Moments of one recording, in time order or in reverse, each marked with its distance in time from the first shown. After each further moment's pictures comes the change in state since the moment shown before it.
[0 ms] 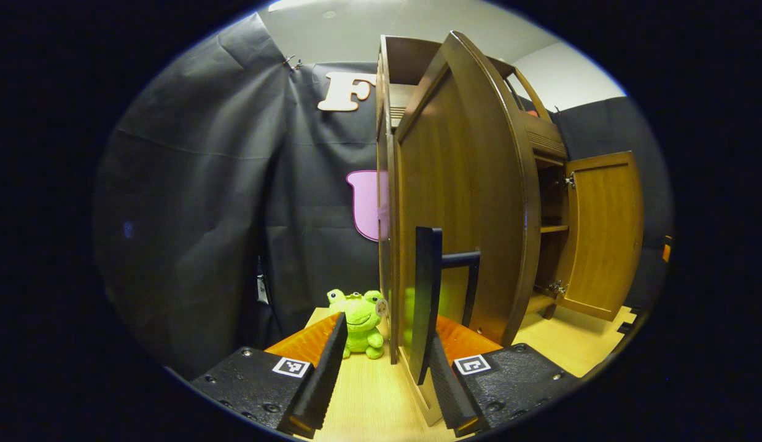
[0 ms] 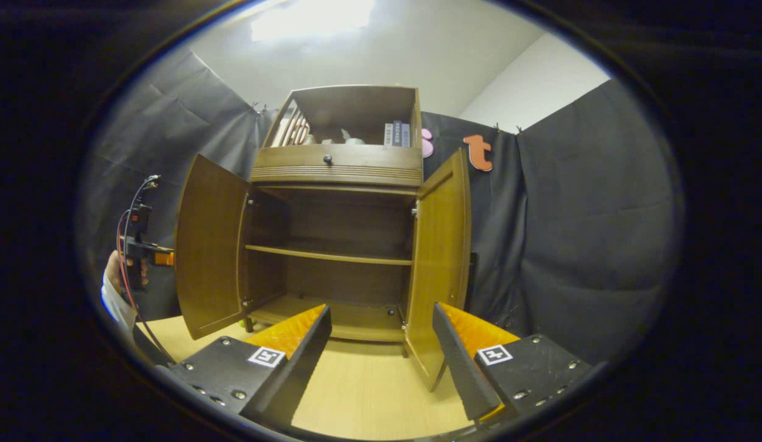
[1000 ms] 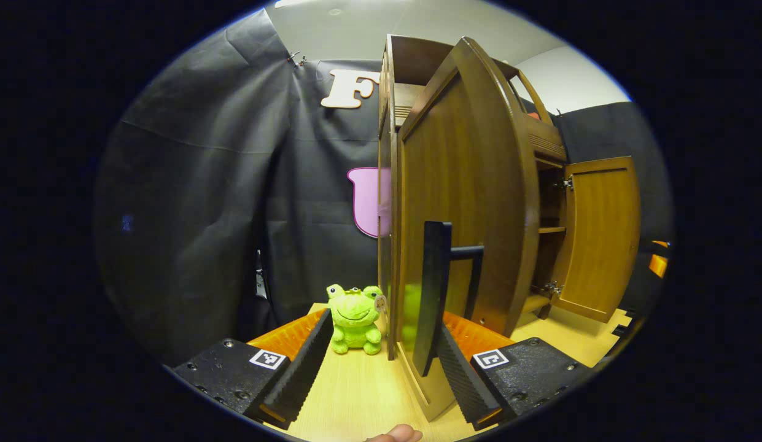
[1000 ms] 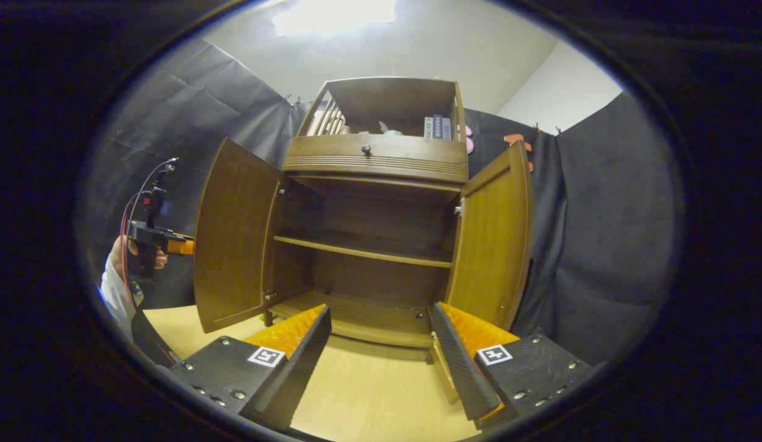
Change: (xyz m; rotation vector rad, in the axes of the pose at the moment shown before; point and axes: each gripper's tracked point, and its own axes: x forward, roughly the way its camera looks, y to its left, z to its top) left arm -0.008 -0.006 -0.002 -0.018 0.011 -0.019; right arm 0.040 0.040 -0.011 -0.051 0.019 0.172
